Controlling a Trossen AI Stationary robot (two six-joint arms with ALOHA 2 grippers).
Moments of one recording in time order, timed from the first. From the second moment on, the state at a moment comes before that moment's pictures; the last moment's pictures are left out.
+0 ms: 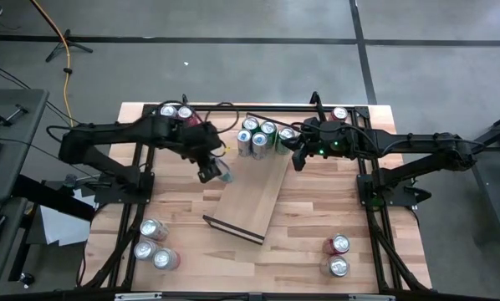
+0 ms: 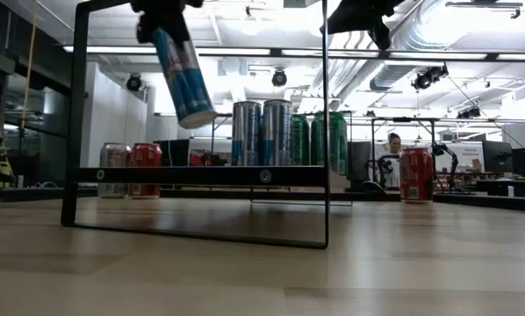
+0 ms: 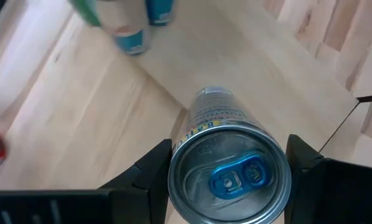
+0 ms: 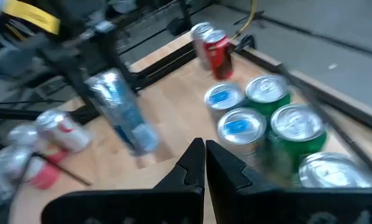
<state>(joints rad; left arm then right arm) 0.08 1.38 1.40 -1.12 -0.07 -0.35 -0.06 1.14 1.03 -0.33 0.24 0.46</state>
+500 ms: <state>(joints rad) 0.06 1.67 1.59 -1.10 -0.06 -0.10 -0.03 1.14 1.03 -0.33 0.24 0.47</state>
